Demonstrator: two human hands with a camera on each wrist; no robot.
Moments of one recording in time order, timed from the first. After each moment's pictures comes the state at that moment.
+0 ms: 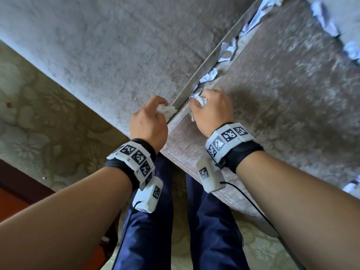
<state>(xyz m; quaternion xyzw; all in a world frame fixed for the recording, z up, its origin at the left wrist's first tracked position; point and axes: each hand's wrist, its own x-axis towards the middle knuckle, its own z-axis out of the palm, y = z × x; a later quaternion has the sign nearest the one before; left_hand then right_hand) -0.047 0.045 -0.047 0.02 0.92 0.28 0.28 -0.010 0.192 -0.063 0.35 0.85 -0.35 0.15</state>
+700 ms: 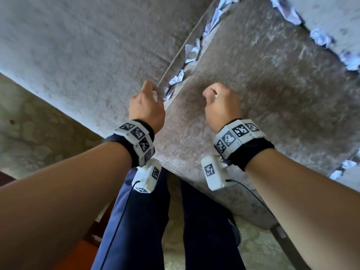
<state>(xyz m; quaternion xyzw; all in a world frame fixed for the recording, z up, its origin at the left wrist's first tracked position) -0.055 0.128 -0.054 0.03 0.93 0.22 0.30 0.029 0.275 -0.045 0.40 0.82 -0.39 0.13</state>
